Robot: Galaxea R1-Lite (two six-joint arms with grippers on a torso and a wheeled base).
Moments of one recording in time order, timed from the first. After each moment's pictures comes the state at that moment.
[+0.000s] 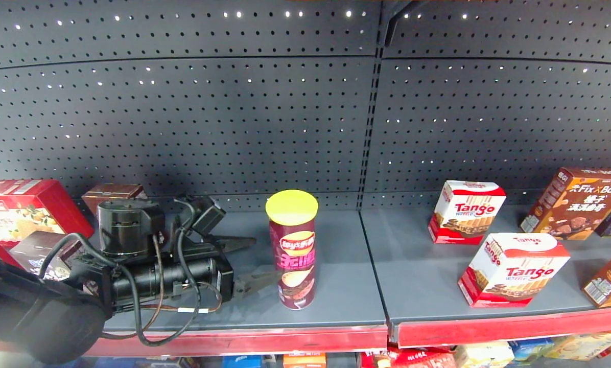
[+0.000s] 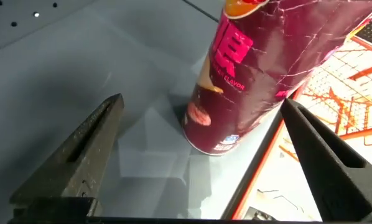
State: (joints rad) left arm -0.27 1.80 -0.57 -0.86 -0.66 0.10; right arm -0.24 0.10 -0.37 0.06 -0.22 -0.25
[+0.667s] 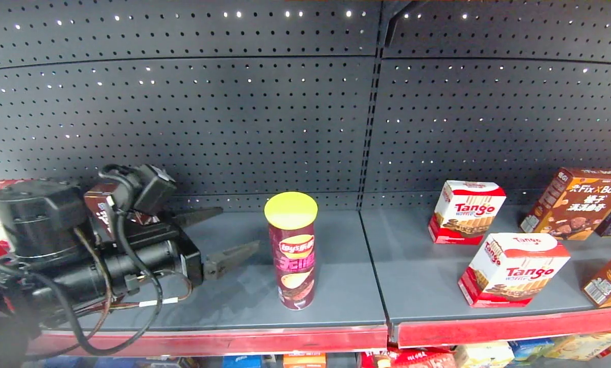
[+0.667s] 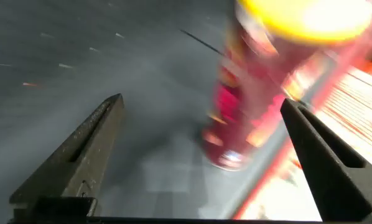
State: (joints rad) left arm -0.27 1.53 -0.51 -0.86 -0.46 0.09; right arm -0.24 0.10 -0.36 0.06 -0.21 -0.24
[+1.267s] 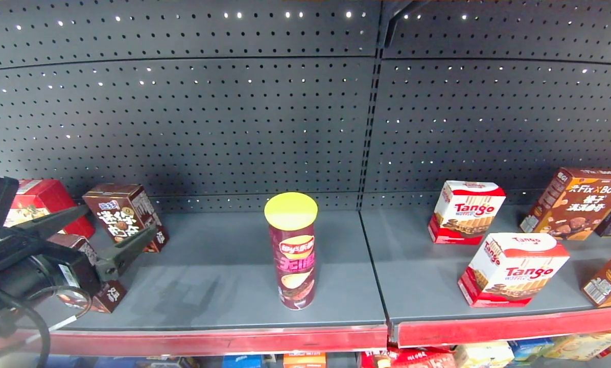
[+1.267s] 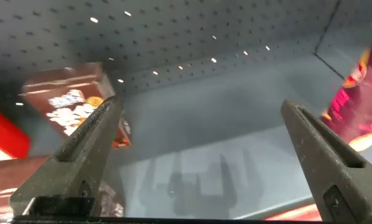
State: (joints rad) left arm -0.14 1.14 -0.36 -0.73 -0.06 0.07; right arm -0.20 0.12 -0.39 0.07 -0.21 -0.24
